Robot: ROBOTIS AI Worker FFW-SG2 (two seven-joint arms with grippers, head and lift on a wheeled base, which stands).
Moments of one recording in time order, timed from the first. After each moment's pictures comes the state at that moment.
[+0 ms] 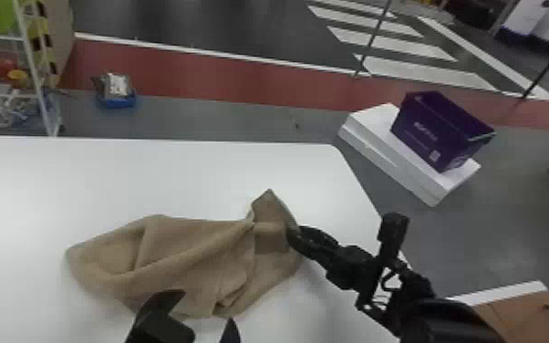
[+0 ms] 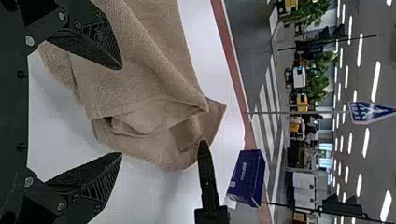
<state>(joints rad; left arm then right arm) 0.45 0.22 -0.62 -2.25 -0.14 0.61 0.00 0.20 -0.18 -0.29 -1.75 -0.30 0.49 0.64</state>
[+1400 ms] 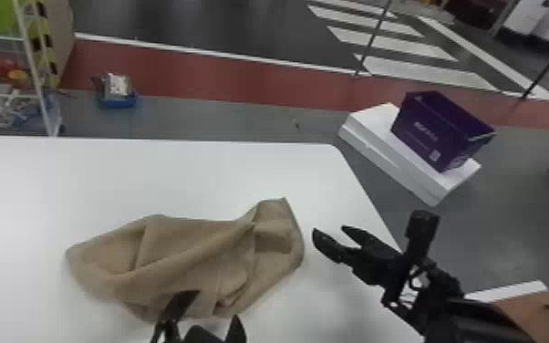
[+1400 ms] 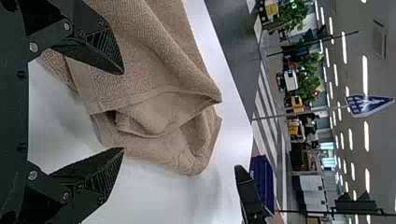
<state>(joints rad) 0.36 0.19 -0.70 -2.01 -0.24 0.45 0.11 0.21 -0.18 -0.39 -1.80 -0.28 0.53 0.61</state>
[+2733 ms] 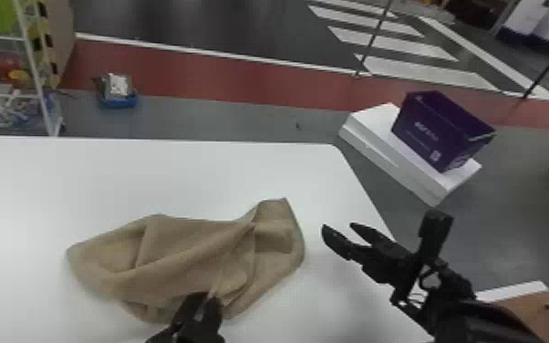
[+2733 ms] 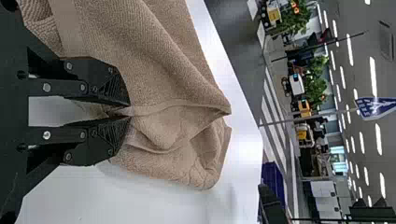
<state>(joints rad) 0.34 0.19 -0.70 -1.99 -0.25 0.49 0.12 0.21 -0.19 -0.43 -1.79 -0.31 0.52 0.63</state>
